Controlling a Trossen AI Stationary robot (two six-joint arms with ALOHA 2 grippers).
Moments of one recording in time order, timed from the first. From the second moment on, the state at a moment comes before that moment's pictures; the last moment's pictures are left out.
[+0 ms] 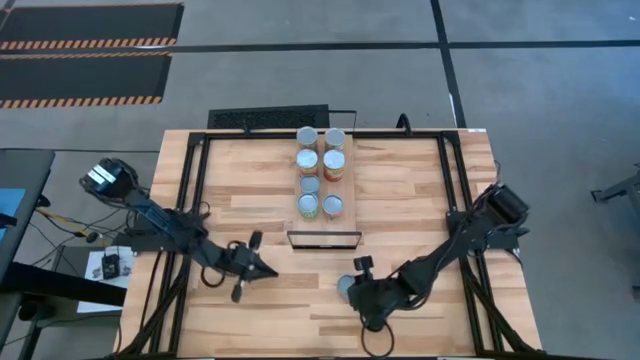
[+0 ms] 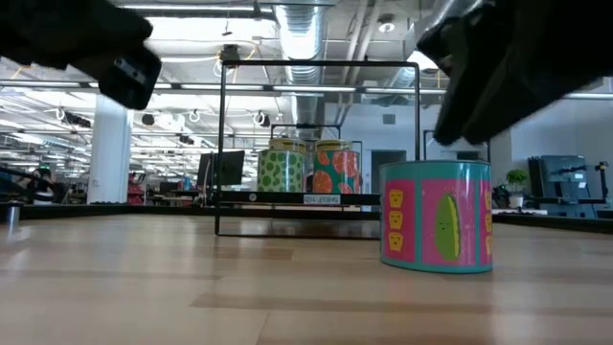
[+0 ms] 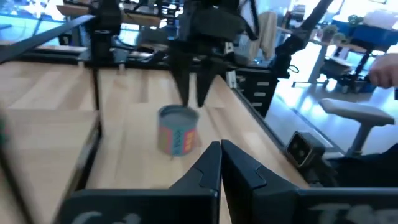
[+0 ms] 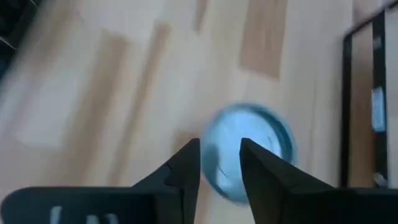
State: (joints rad) left arm -0.61 1.33 0.28 0.90 -0.34 -0.22; right arm 0.63 1.80 1.18 -0.40 0.37 0.29
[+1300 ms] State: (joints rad) left arm 0.01 1.09 0.01 1.05 0.00 -0.09; right arm 0.26 1.31 0.95 -0.77 0.34 0.23
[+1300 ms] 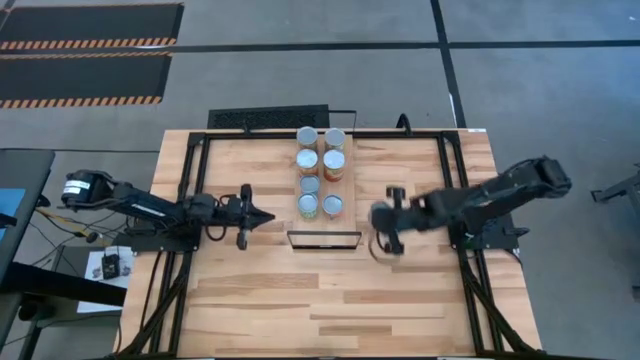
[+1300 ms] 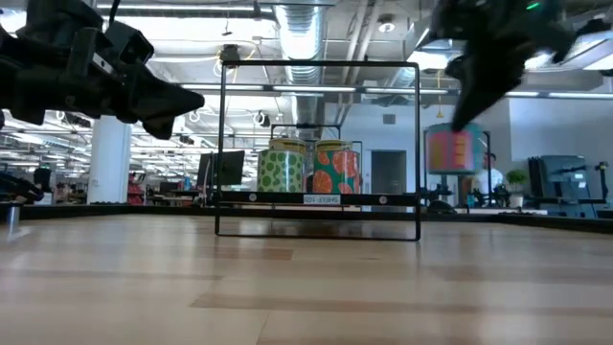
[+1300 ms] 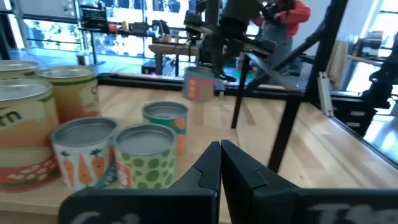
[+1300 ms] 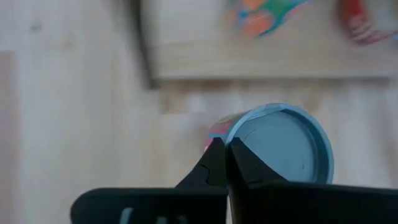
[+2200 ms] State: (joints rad) left arm 0.14 1.09 0.01 1.01 0.02 -0.09; right arm -0.23 1.64 1.17 -0.50 -0.06 -0.51
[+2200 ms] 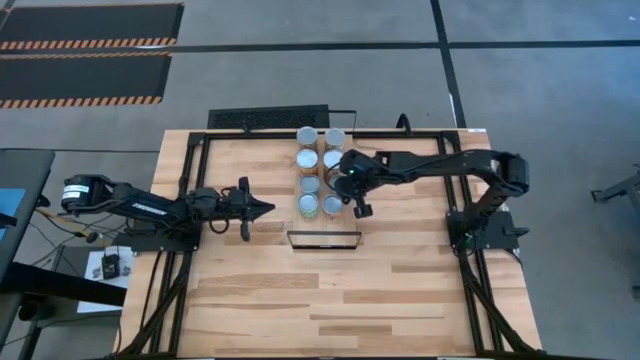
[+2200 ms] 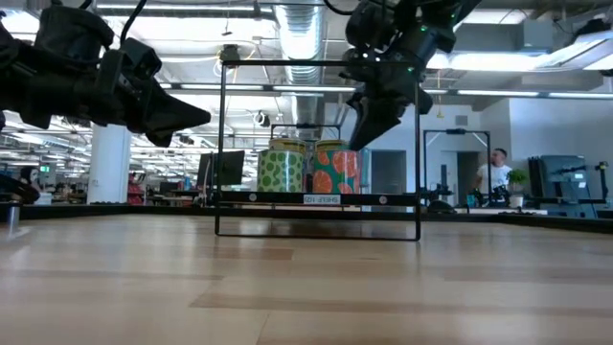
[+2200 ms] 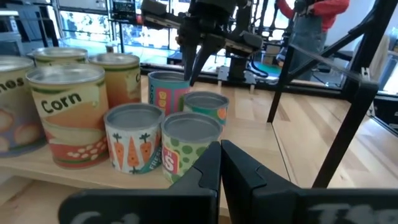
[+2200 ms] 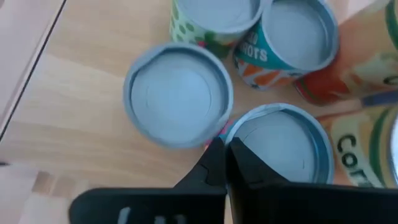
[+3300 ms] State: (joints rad) left arm 0.14 1.09 0.01 0.99 0.02 -0.11; right arm -0.24 1.67 1.18 -0.43 -0.10 -0.58
